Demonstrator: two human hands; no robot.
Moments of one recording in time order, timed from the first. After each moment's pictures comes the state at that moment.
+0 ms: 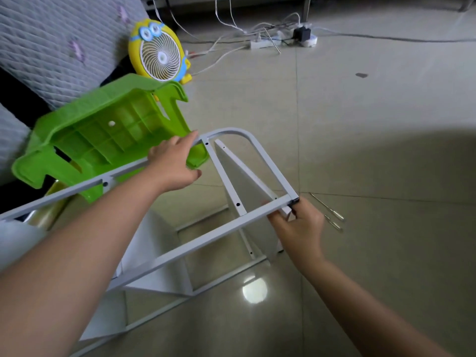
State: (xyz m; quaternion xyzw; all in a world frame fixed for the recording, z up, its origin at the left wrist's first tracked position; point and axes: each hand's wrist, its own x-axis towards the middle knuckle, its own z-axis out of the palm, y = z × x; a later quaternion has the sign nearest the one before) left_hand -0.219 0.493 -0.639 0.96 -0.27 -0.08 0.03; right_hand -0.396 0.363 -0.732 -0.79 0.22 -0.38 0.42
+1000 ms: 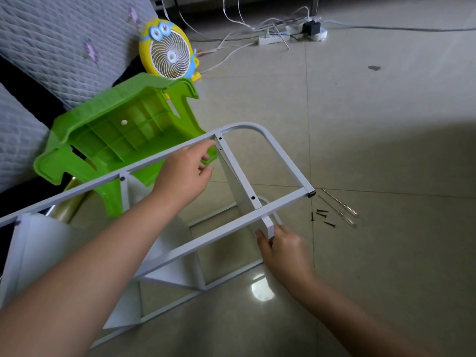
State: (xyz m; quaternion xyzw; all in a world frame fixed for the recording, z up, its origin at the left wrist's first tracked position) left_hand -0.253 0.510 -0.648 0.92 -0.31 0.04 0.23; right_hand -0.410 0.405 -0.758 -0.92 0.16 -0.17 0.32
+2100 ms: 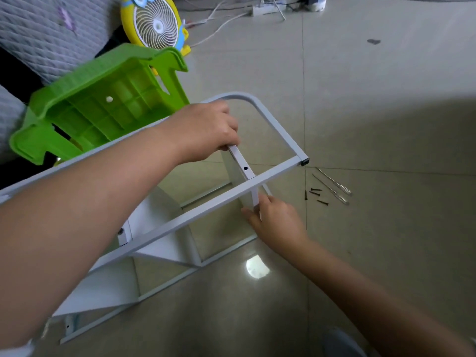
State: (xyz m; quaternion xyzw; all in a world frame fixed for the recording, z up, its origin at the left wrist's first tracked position) left_hand -0.231 0.481 -0.625 0.71 -0.69 0.09 -0.08; right_hand -0.402 0.395 -0.740 -0.96 0.14 0.01 0.26
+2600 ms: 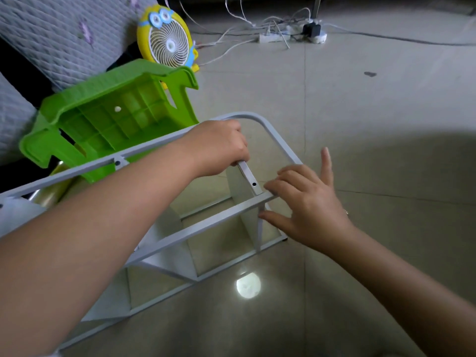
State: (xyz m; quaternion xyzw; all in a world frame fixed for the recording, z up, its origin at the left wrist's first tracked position) left_hand -0.238 0.473 -0.623 0.74 -0.64 0.06 -0.16; right_hand -0.402 0.350 -0.686 -0.95 -0.06 -0.30 0.08
